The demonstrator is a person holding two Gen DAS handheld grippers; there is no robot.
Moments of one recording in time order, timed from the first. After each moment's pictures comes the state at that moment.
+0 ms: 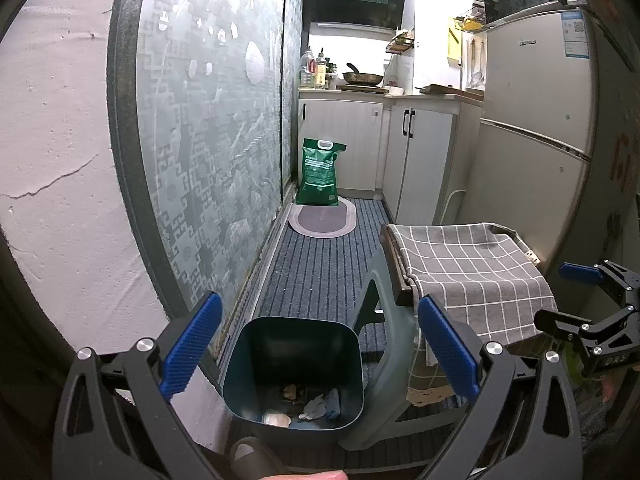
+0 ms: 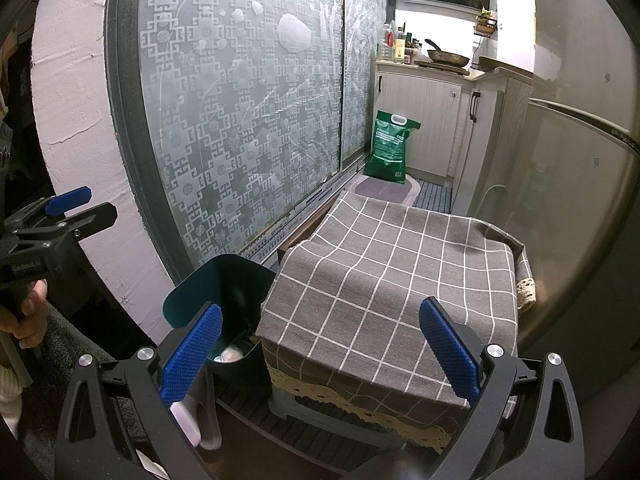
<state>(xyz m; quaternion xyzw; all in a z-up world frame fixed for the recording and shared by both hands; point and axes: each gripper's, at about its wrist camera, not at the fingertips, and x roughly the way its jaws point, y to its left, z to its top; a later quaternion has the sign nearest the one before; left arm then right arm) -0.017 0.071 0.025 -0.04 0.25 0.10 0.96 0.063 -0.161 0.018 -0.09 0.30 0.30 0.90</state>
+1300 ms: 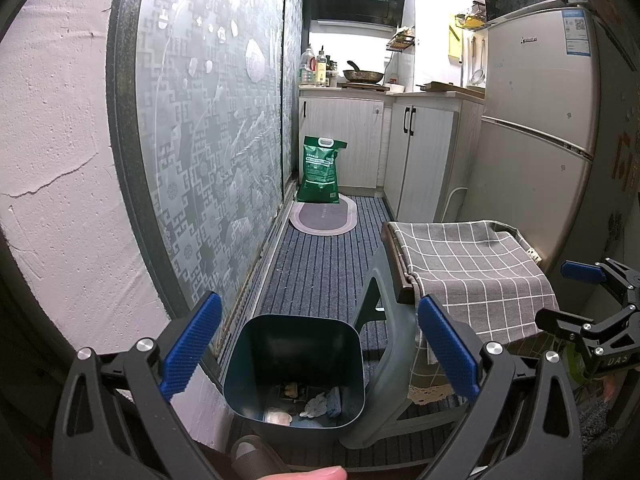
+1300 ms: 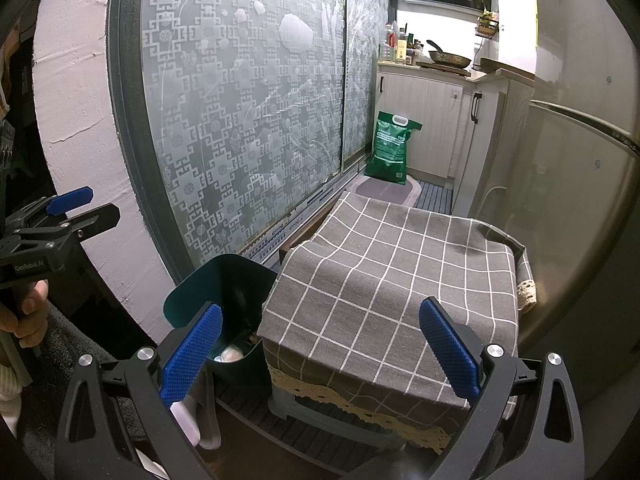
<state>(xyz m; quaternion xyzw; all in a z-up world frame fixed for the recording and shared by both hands) -0.016 0.073 0.025 -0.04 0.25 0.10 0.96 0.062 -0.161 0.018 -0.09 0.30 0.30 0.90</state>
